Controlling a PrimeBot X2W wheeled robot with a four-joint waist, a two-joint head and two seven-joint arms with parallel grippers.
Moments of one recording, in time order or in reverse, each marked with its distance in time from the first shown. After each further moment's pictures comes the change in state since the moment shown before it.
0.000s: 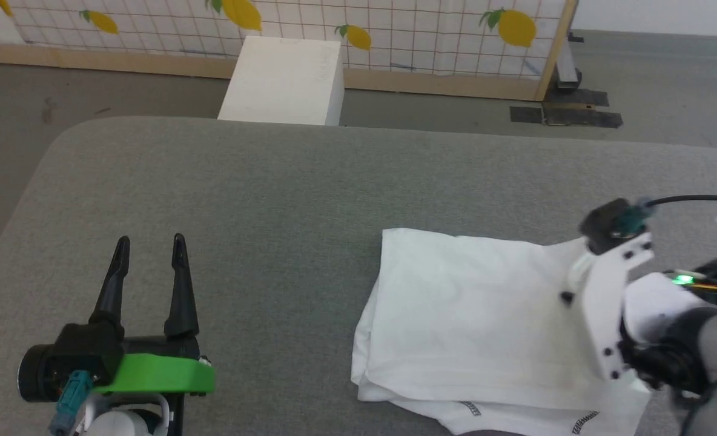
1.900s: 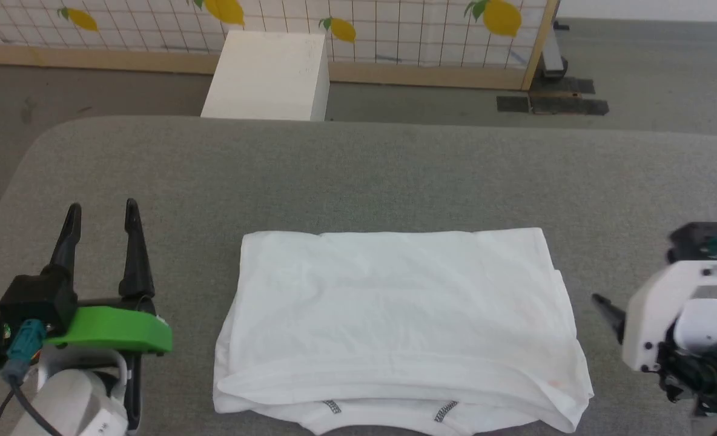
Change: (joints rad) left arm -0.123 0.410 -0.311 0.016 -0.387 0.371 0.014; right arm 0.086 0.221 -0.347 0.134 -0.095 0.000 -0.212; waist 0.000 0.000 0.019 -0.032
